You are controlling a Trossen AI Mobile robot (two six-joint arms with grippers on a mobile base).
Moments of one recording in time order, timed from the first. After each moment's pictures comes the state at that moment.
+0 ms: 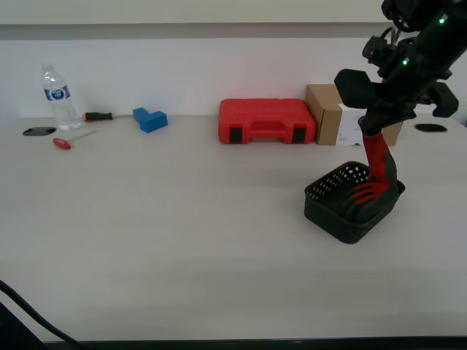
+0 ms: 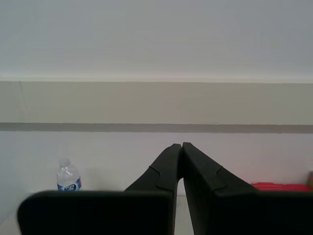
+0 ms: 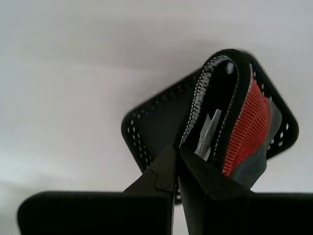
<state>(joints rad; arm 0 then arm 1) 0.26 1.66 0.83 -0.29 -0.13 0.16 0.00 1.05 0.52 0.56 -0.04 0.00</state>
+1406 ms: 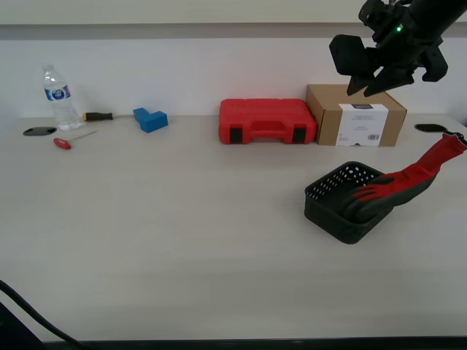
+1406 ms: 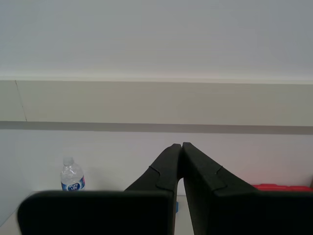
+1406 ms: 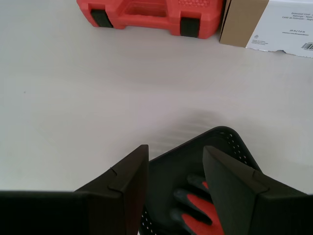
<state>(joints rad) 0.25 1.67 0.96 -0.24 -0.10 0.10 0.00 1.05 0.52 0.56 -0.04 0.00</state>
